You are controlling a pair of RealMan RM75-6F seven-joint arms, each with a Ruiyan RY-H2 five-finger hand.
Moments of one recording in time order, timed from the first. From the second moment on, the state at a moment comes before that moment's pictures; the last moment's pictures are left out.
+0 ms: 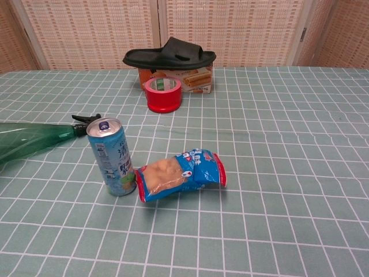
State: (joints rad) left arm -0.34 -1.22 -0.16 -1.65 1.22 1.37 0.15; right arm 0.19 -1.18 0.03 -1.63 -1.56 1.40 -0.05
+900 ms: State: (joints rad) left arm -0.62 -1.31 -0.30 -1.91 0.68 1.37 0.96; right arm 0.20 -1.16 0.03 -1.63 -1.57 1.38 0.07
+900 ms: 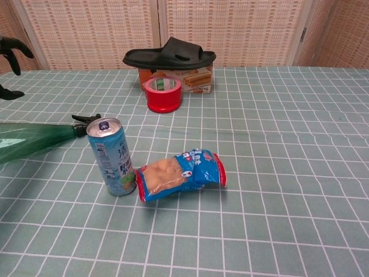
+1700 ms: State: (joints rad) left arm -0.98 -1.64 -0.40 -1.49 0.06 1.44 1.46; right arm 0.21 -1.12 0.02 -1.64 -1.57 1.35 0.19
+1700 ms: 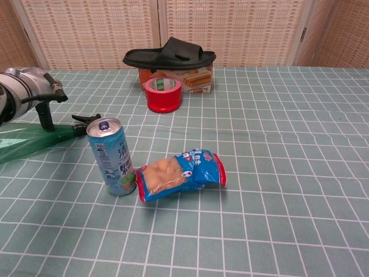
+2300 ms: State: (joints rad) left arm -1.06 -1.73 -0.50 -1.37 -0.08 1.43 1.49; right arm 0.21 -1.12 0.02 -1.64 -1.57 1.35 0.19
